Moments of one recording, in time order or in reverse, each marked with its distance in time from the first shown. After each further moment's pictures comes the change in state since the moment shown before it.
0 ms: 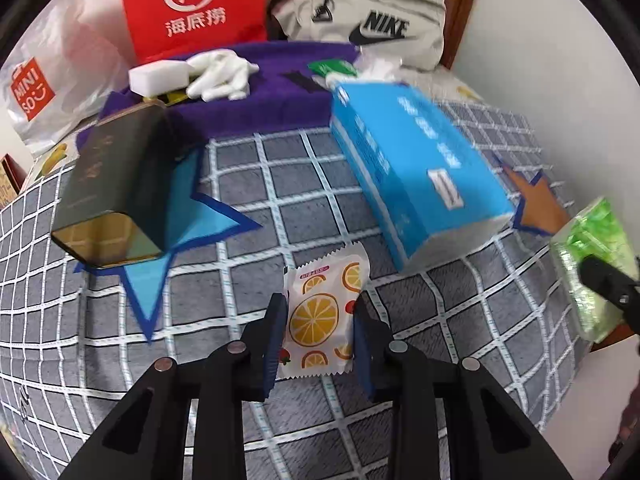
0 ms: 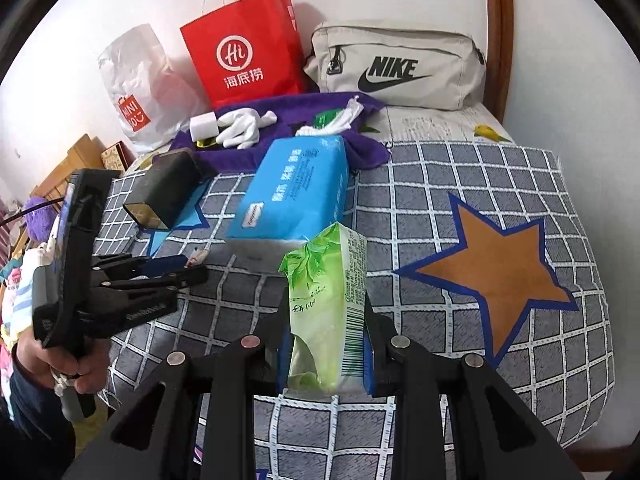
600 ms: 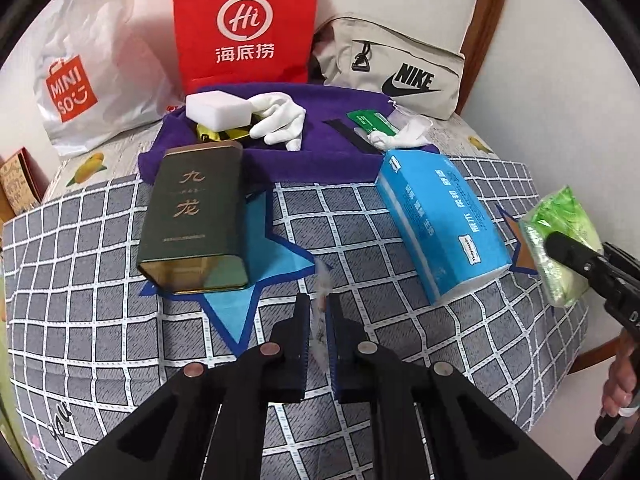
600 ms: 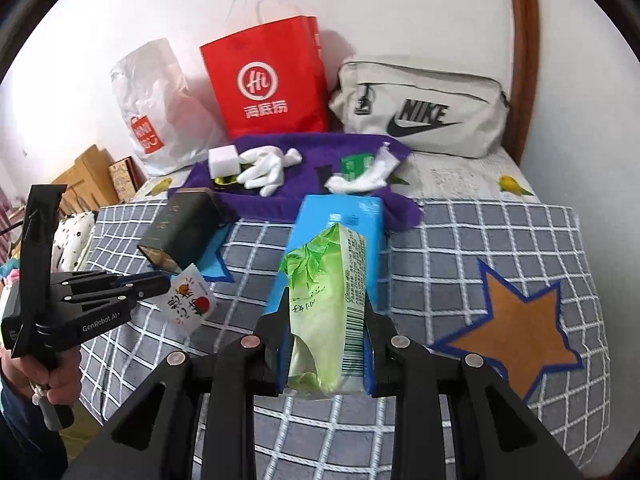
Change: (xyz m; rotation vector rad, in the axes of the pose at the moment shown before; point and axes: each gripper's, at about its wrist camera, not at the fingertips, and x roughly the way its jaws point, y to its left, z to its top) left arm -0.046 0.058 0.014 -0.059 -0.080 -0.024; right arm 0.008 0.040 0.052 -0.049 -0.074 0.016
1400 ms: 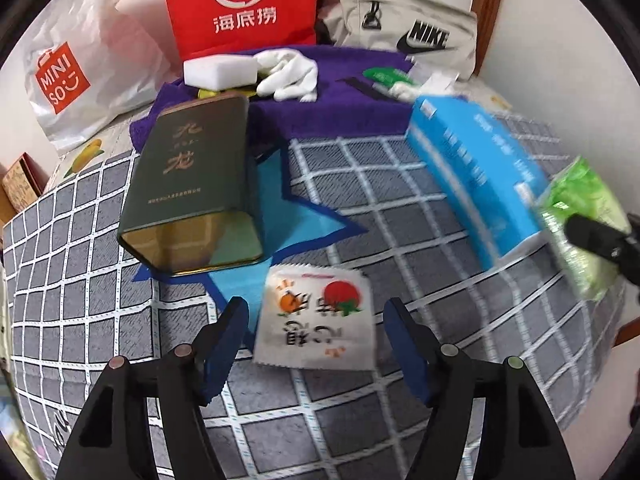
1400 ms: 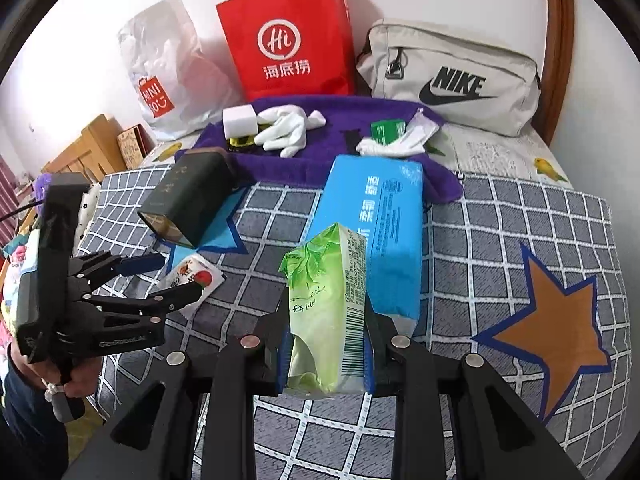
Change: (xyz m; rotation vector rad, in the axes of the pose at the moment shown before) left arm 0.048 0.005 -0.020 0.074 0.070 0.103; right arm 0.039 0.015 -0.012 -0.036 0.108 0.038
